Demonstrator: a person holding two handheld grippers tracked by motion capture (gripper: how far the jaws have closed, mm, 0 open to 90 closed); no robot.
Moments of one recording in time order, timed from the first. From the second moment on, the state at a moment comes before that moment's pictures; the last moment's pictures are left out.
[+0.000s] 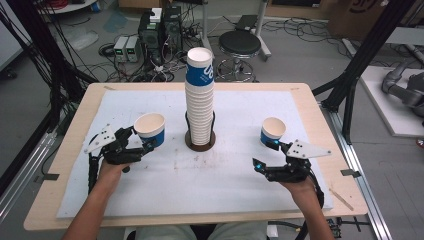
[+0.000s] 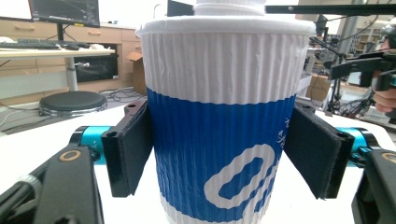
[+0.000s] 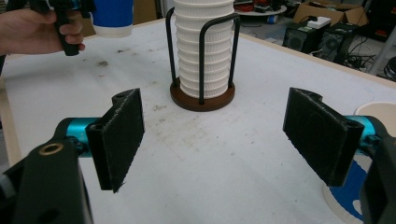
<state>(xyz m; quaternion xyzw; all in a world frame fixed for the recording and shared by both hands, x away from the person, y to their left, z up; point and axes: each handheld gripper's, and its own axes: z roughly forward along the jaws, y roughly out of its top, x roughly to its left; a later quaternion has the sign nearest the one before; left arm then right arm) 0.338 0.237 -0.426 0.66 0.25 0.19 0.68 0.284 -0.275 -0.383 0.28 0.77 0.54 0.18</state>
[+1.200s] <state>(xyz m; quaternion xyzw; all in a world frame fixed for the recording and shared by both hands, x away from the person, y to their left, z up) 0.361 0.222 -0.443 0.77 0.35 0.24 0.48 0.283 -0.273 -0.381 0.28 0.77 0.54 0.18</state>
